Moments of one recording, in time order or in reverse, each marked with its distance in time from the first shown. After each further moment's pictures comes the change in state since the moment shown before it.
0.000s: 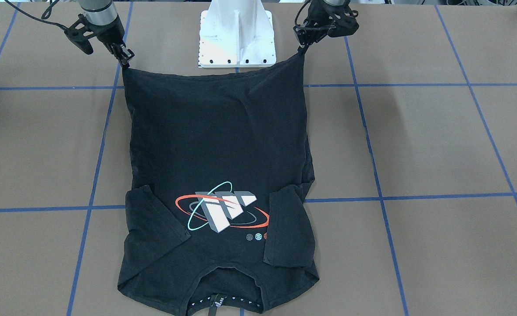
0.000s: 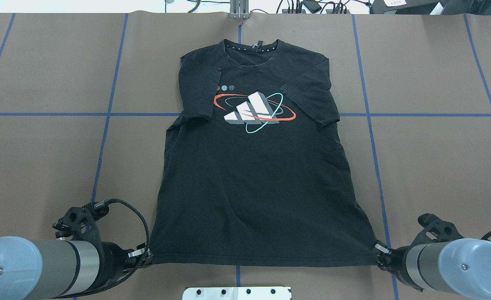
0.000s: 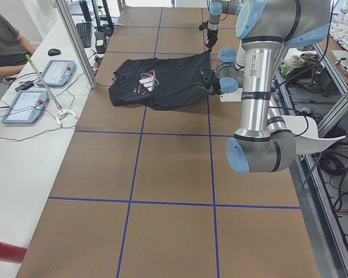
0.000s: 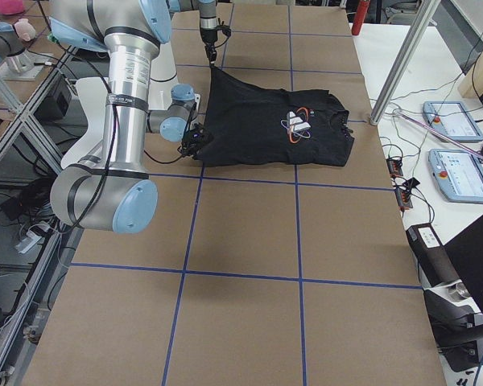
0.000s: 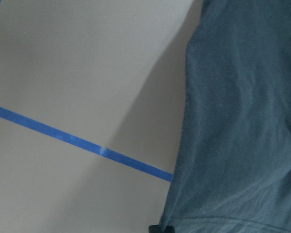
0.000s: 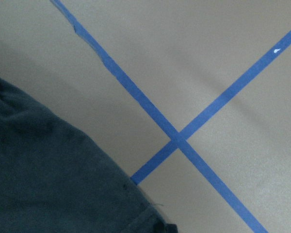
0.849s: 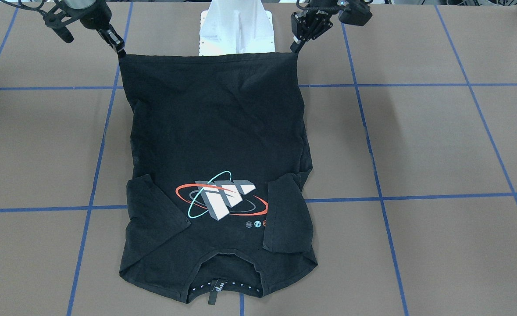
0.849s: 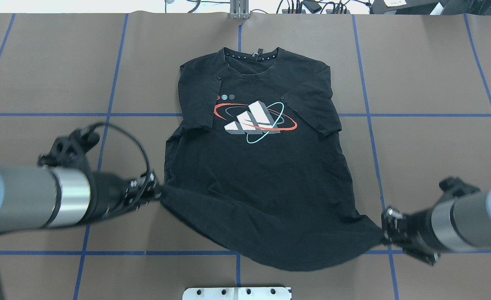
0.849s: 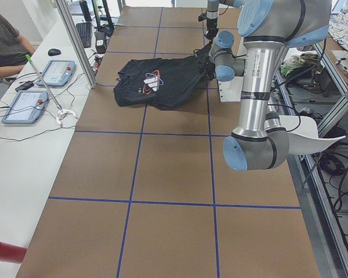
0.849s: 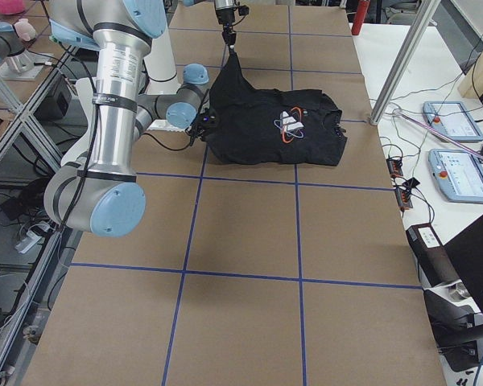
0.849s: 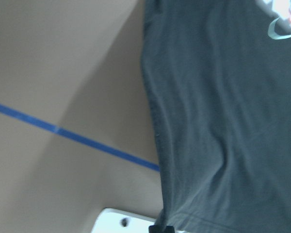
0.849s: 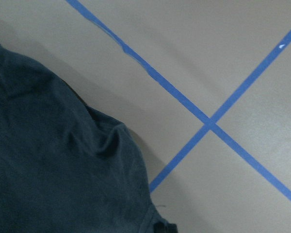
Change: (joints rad) left arm -0.299 -0.196 0.044 -0.001 -0.094 0.073; right arm 0.327 0.100 0.071 -0.075 0.303 -0.067
